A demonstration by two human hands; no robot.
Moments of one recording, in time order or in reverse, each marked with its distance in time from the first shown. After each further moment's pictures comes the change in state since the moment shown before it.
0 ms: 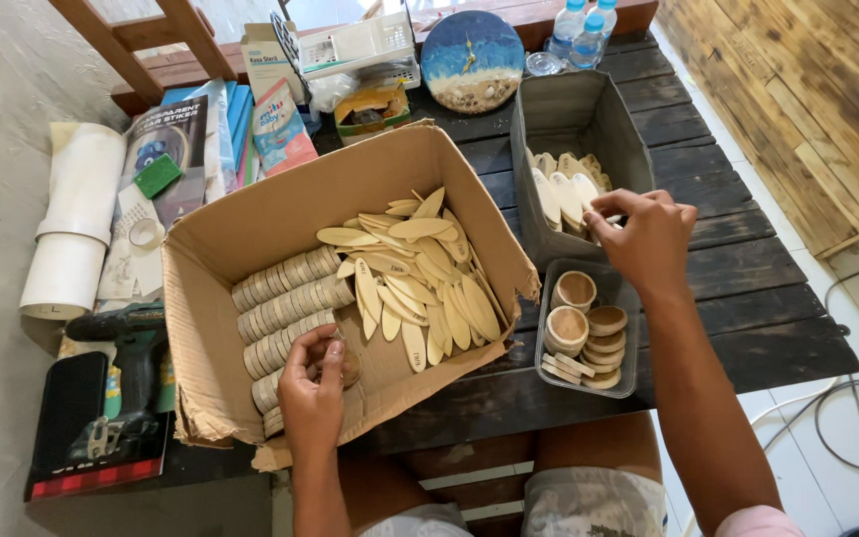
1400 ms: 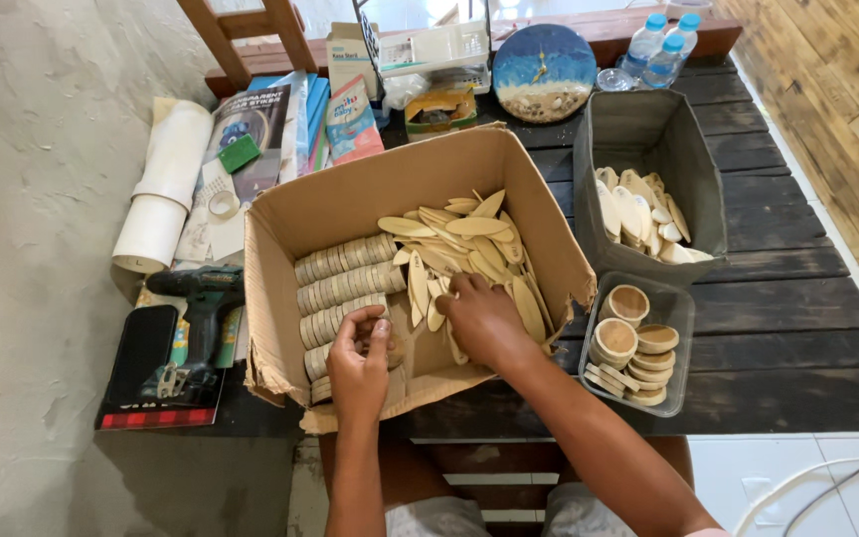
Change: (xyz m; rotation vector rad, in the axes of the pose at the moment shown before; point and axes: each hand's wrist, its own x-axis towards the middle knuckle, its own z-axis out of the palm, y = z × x) left_hand 0.010 -0.024 0.001 -0.139 0.090 0.163; right_hand -0.093 -0.203 0.098 -0.059 -0.471 -0.646
